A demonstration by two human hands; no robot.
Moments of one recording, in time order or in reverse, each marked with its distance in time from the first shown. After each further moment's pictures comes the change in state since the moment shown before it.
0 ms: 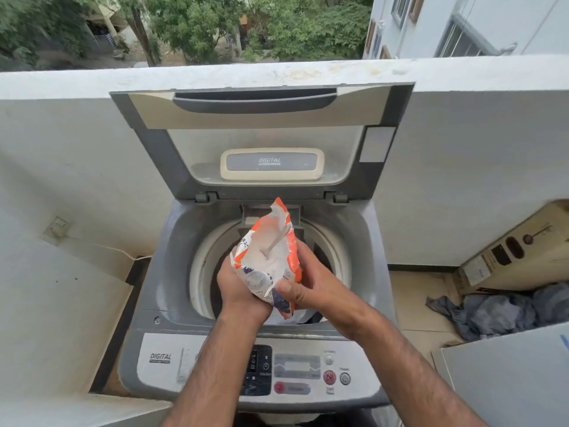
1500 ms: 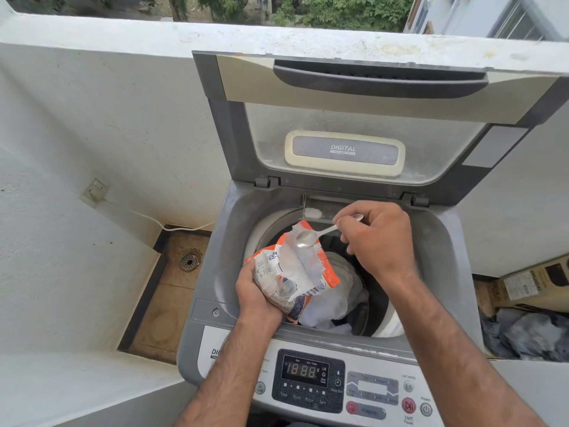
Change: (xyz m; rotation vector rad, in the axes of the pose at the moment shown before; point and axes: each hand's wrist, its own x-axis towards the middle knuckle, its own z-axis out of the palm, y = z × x) left_hand 0.045 0.064 -0.117 -0.011 0.364 -0.050; right_hand 0.112 -0.037 0.042 -0.640 0.703 -0.039
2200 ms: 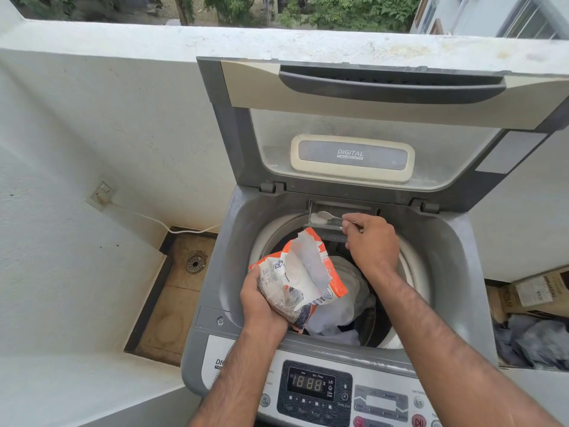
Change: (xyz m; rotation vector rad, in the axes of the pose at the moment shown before) left_hand 0.003 -0.002 -0.003 -0.016 0.004 -0.005; right_hand 0.045 0.065 0.051 -0.188 0.033 0.130
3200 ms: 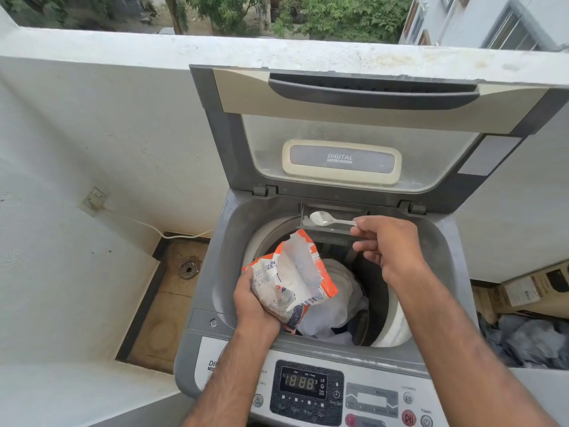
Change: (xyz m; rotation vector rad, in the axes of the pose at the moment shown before) left_hand 0.003 -0.001 -0.001 0.004 -0.025 0.010; right_hand -0.009 -0.016 -0.062 0.646 -0.124 0.450
